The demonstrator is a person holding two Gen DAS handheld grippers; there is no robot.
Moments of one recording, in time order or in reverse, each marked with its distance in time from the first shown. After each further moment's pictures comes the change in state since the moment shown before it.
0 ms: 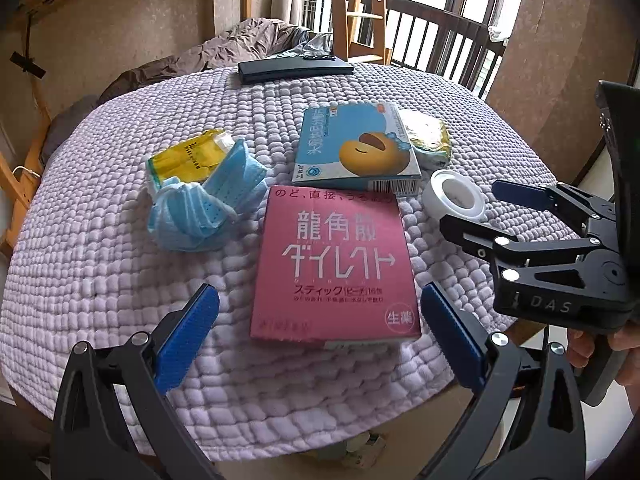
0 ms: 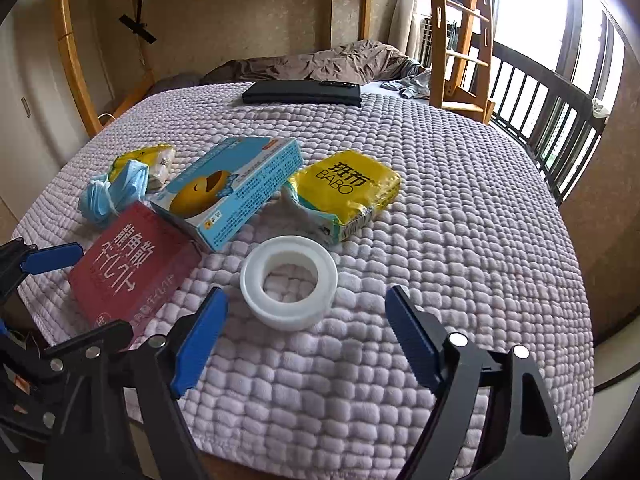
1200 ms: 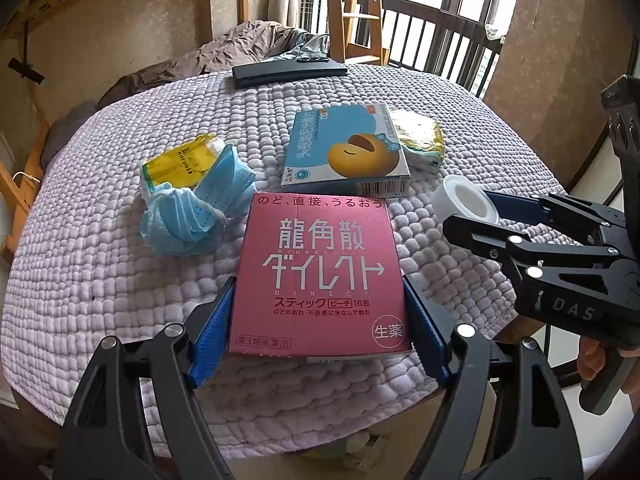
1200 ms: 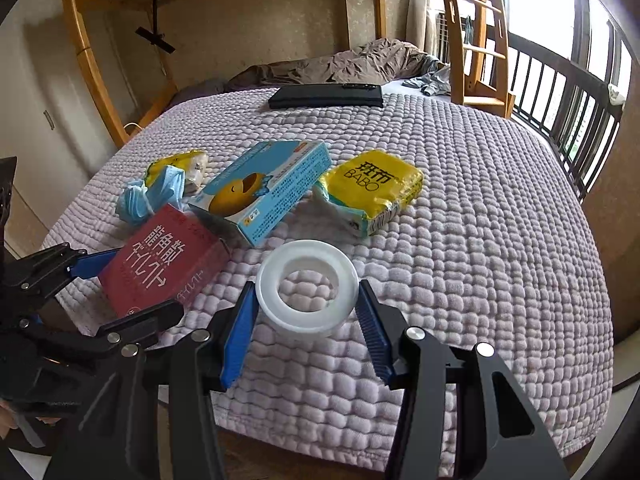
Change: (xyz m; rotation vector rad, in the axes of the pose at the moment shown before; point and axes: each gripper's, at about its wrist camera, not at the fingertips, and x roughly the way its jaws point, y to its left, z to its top) left arm -0.007 -0.002 -0.002 0.013 -0.004 0.001; right arm -0.019 -0.001 -0.010 0.033 -0.006 0.121
